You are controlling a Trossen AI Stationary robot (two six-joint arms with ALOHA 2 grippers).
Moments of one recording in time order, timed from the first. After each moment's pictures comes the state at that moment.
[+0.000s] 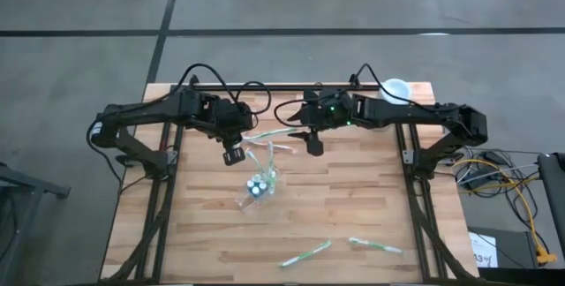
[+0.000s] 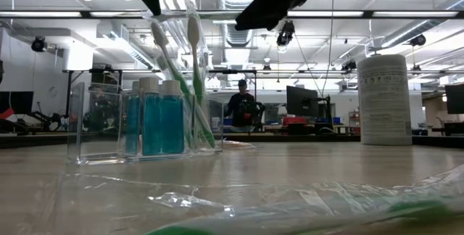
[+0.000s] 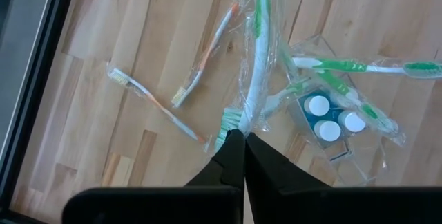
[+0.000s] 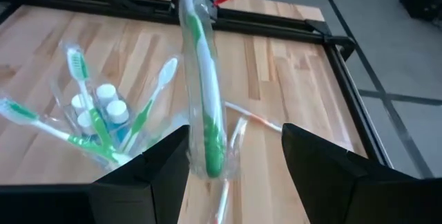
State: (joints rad) left arm 0.05 1.44 1.63 -1.36 -0.15 -0.24; right arm -0.21 1.51 1.20 -0.21 -0.15 -0.22
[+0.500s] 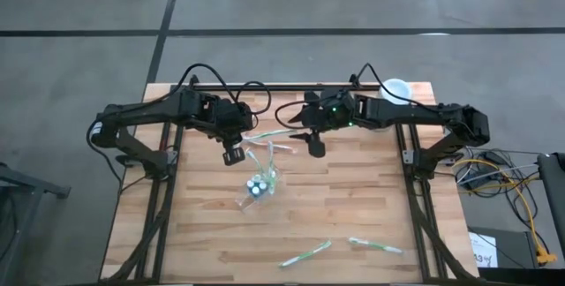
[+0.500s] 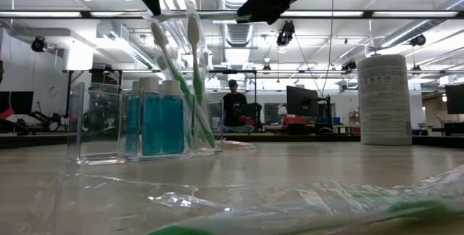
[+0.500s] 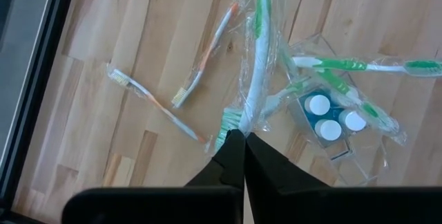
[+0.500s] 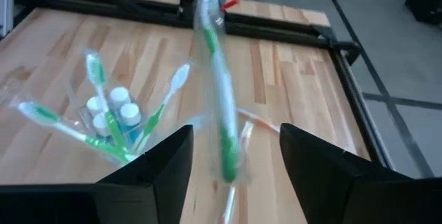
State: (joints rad) left arm 0.05 1.44 1.63 -1.36 -0.15 -0.23; right arm -0.19 1.49 1.23 -0.25 -0.15 -0.22
